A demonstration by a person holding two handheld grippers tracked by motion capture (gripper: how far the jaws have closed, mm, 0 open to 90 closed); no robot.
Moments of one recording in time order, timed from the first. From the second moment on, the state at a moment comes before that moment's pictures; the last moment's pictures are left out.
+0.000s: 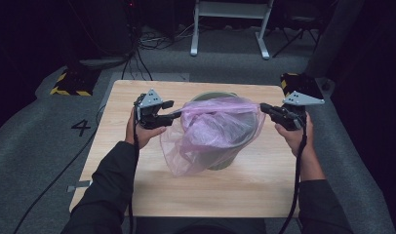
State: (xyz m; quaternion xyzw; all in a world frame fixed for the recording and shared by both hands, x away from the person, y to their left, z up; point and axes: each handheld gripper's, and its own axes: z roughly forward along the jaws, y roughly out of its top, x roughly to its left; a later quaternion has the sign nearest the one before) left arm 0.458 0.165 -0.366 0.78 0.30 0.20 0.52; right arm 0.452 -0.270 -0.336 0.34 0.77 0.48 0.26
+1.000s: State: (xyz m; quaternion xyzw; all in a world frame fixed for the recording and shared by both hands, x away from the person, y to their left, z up) left arm 0.514 0.137 -0.409 0.79 0.34 0.14 0.49; right arm 0.523 -0.254 -0.379 0.42 0.76 0.45 0.20
